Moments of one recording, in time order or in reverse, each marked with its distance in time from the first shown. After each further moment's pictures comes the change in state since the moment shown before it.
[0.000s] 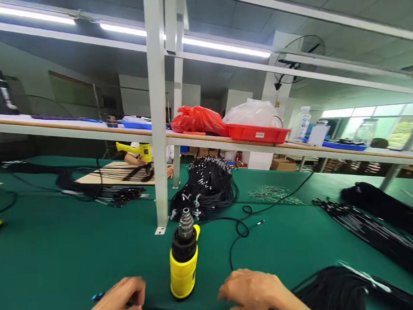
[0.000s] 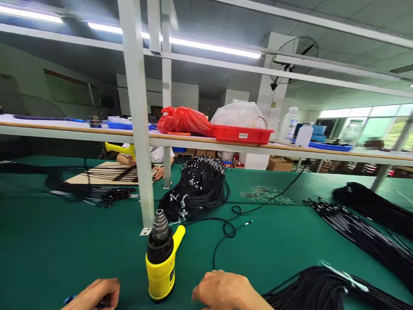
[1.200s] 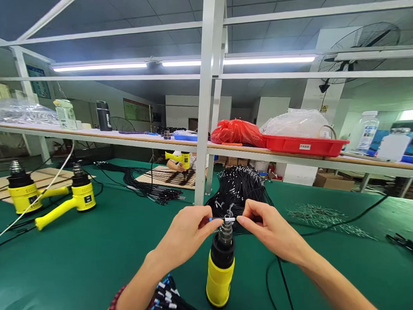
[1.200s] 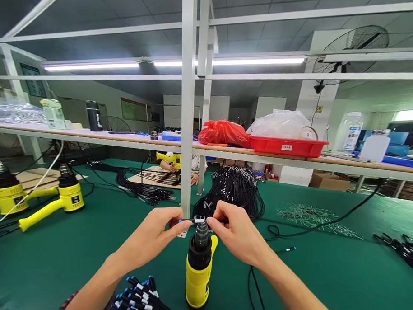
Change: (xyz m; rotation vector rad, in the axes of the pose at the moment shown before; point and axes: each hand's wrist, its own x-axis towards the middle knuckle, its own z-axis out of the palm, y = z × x) left_hand -0.030 0.142 -0.127 -0.029 0.550 0.245; right_hand -0.005 -0.071 -0.133 0.554 0.843 -0.132
